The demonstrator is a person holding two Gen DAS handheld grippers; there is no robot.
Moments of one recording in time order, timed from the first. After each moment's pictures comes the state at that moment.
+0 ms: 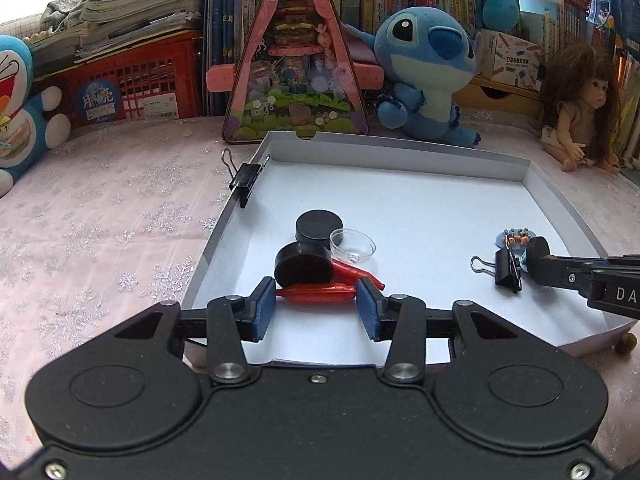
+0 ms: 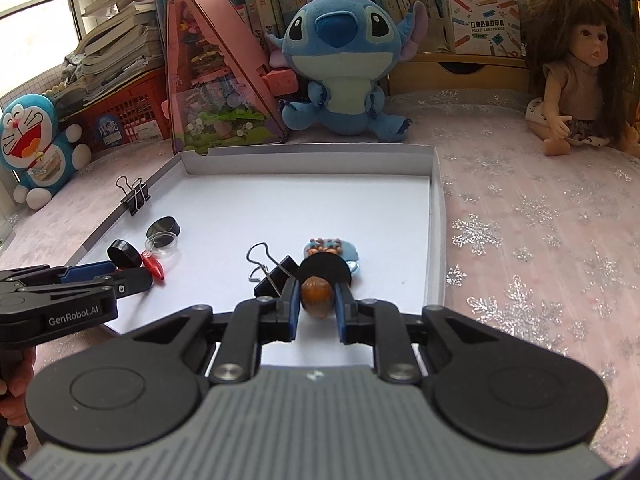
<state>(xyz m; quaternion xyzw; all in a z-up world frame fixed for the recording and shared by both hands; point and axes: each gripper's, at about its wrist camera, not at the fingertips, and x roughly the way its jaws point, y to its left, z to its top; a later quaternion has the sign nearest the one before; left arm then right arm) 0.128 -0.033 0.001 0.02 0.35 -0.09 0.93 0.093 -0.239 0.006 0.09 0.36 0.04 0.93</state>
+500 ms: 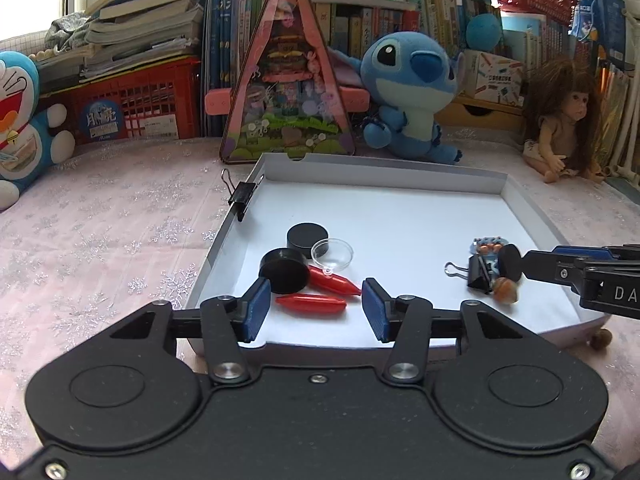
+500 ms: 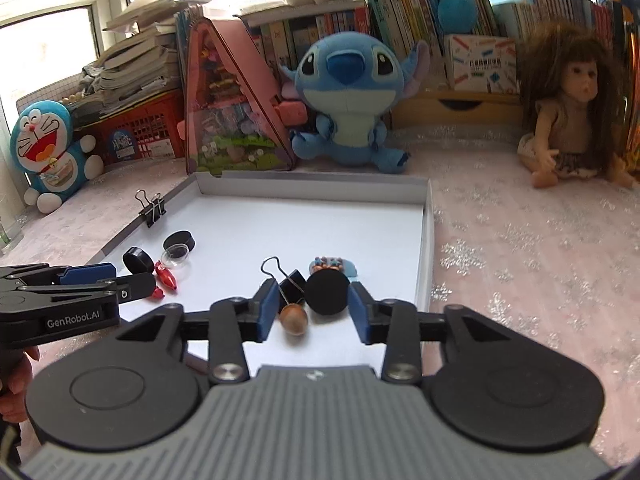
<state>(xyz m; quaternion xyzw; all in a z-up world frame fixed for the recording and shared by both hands) 0.096 -0.033 0.019 0.02 0.31 -0.10 0.94 0.065 -0.235 0.025 0.06 0.31 0.04 0.95</state>
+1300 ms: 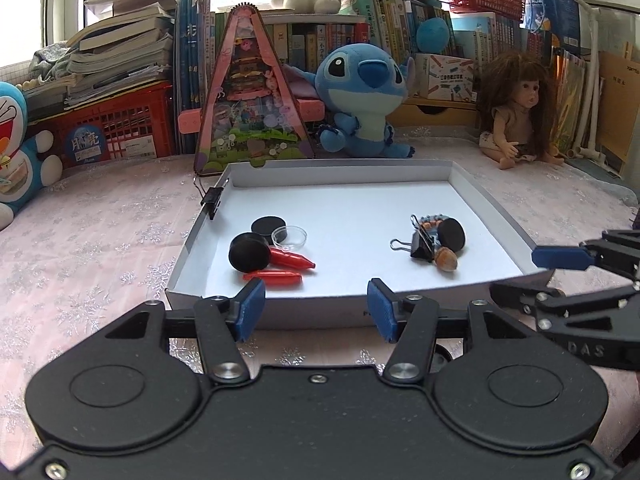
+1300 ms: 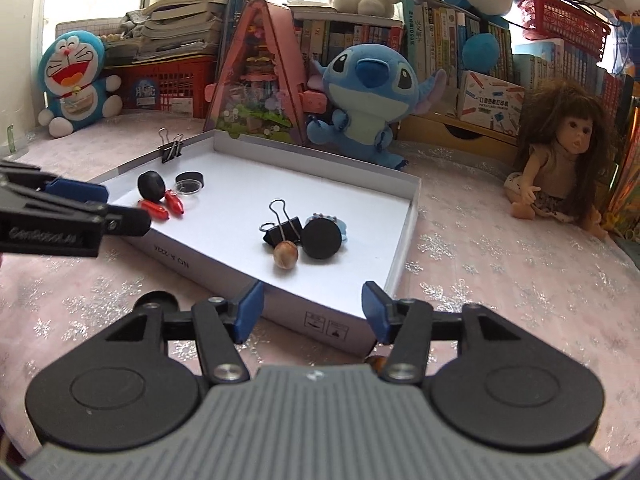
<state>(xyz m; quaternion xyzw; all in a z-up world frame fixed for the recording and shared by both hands) 0.043 -0.046 0.028 0.05 0.29 -0.14 0.95 0.015 -0.225 0.010 -0.06 0.29 0.04 0.95</state>
